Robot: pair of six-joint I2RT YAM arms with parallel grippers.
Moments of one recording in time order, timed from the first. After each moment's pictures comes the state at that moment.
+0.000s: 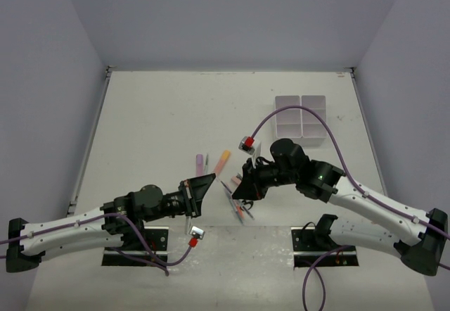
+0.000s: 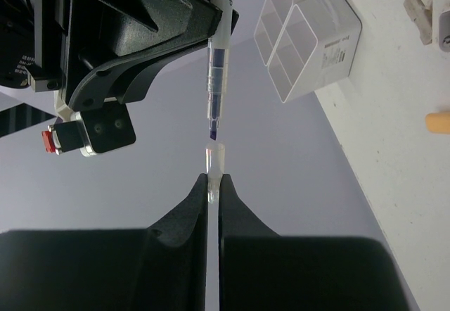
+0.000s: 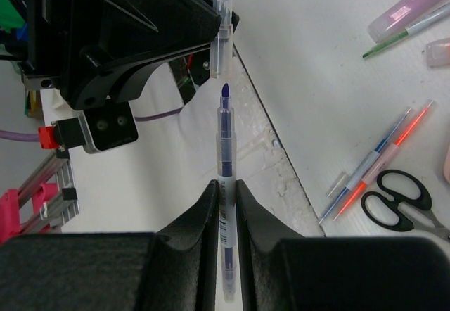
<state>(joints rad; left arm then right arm) -1.26 0.49 0.36 -0.07 -0.05 1.86 0.95 0.98 0.85 -0.42 -0.50 0.45</state>
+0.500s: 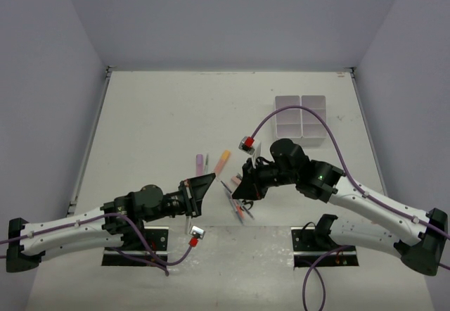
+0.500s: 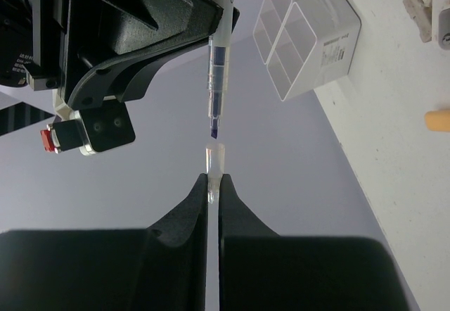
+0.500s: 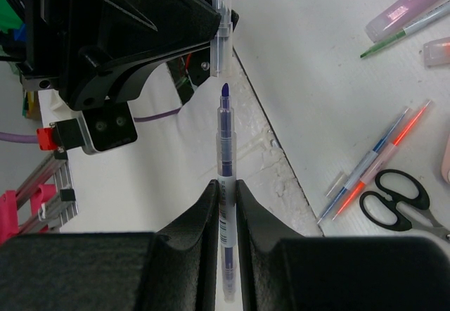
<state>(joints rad) -1.26 0.49 0.36 -0.07 -0.06 1.86 0.95 0.98 0.84 -0.42 -0.49 0.44</state>
